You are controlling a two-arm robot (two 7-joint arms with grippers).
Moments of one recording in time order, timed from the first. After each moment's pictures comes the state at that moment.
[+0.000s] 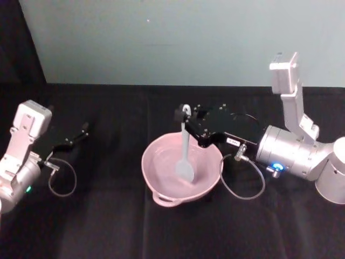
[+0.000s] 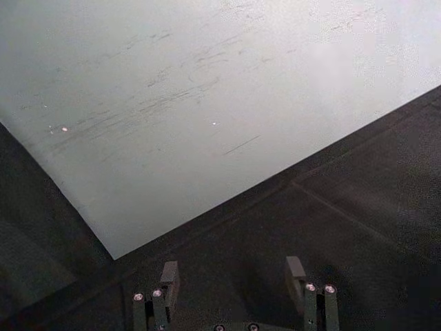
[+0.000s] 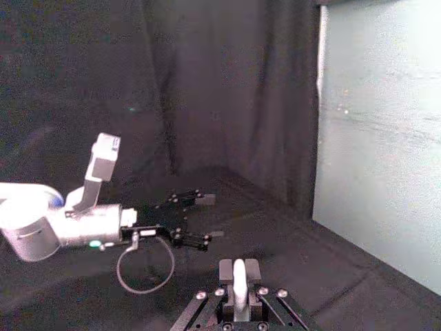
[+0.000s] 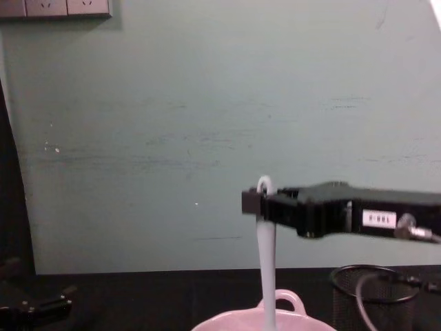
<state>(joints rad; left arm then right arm) -0.20 0.60 0.45 -1.41 -0.25 -0.12 0.03 0.39 0.55 -0.56 -1.60 0.61 0.08 0.55</state>
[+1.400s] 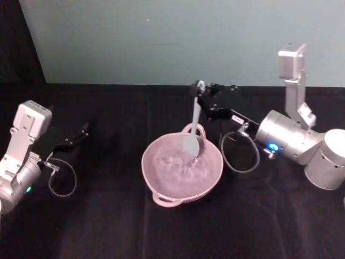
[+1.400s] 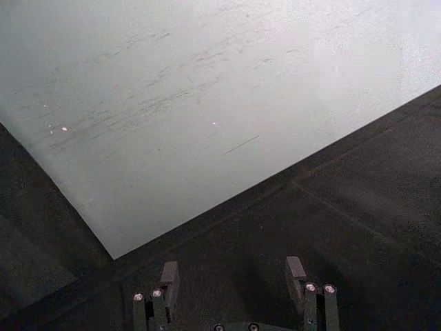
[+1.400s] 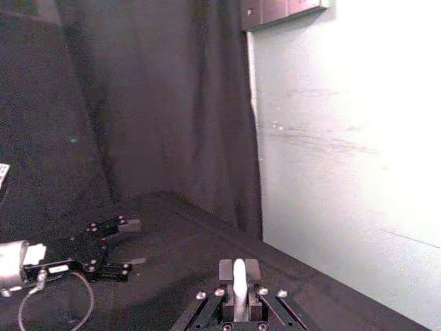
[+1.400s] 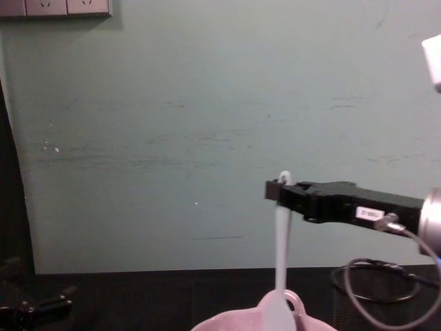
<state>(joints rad) -0.20 0.60 0.45 -1.41 -0.25 -0.12 0.03 0.45 0.40 -0.48 -1.33 0.57 -0.04 0.57</state>
